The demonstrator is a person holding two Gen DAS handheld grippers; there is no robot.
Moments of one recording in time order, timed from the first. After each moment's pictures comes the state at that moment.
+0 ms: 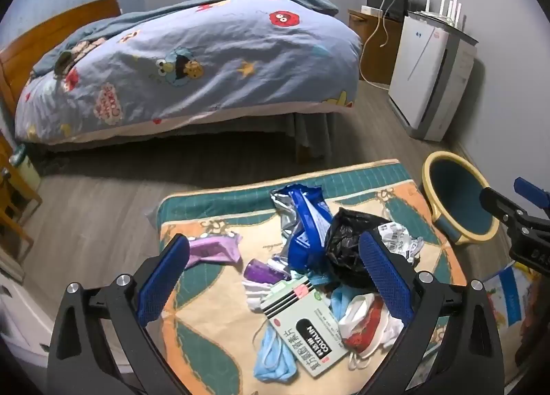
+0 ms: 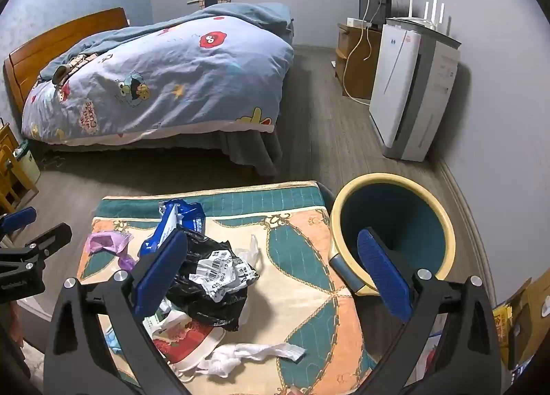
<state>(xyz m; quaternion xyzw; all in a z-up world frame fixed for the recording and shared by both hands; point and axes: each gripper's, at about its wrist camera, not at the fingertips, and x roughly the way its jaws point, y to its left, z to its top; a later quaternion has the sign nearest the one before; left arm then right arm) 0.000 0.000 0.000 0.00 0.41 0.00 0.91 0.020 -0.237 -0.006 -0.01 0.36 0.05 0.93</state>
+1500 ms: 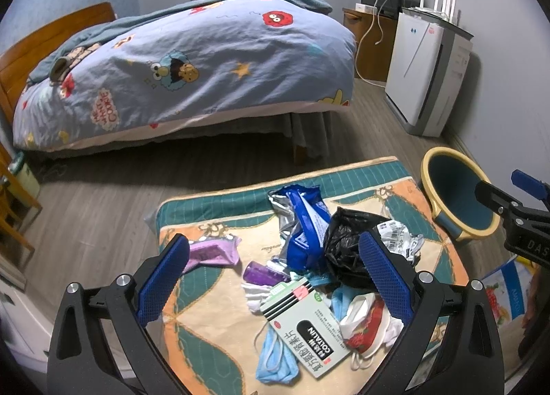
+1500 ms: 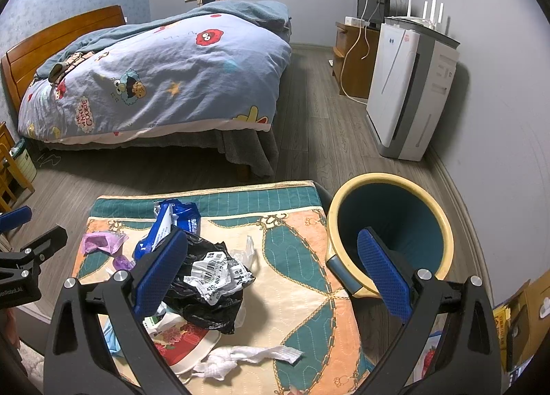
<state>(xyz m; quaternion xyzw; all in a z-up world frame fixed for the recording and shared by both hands) 0.002 -0.003 0.001 0.01 0.41 0.00 0.91 0.026 -0.235 -0.009 -0.02 0.36 0.05 0.93</state>
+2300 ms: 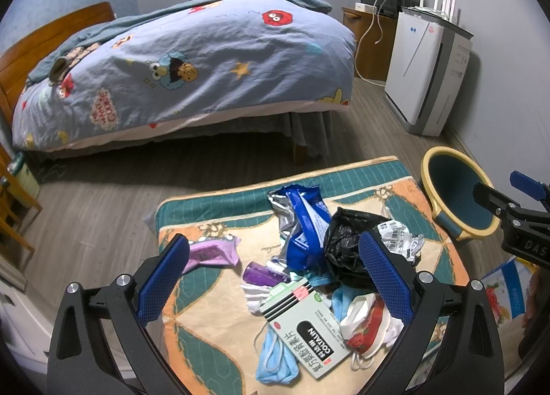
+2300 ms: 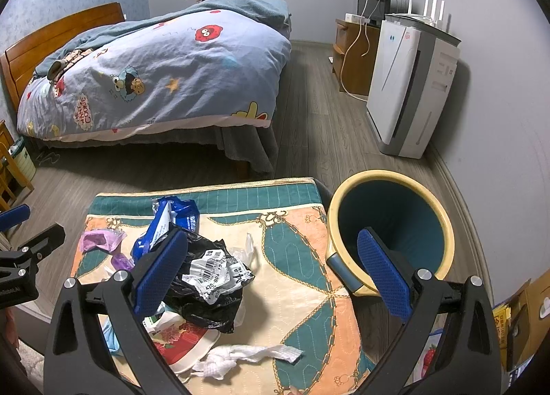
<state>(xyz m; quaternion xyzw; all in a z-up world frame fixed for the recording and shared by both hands) 0.002 -0.004 0.001 0.01 0.41 0.00 0.91 0.027 -0.235 -0.014 -0.02 0.37 0.05 0.93</state>
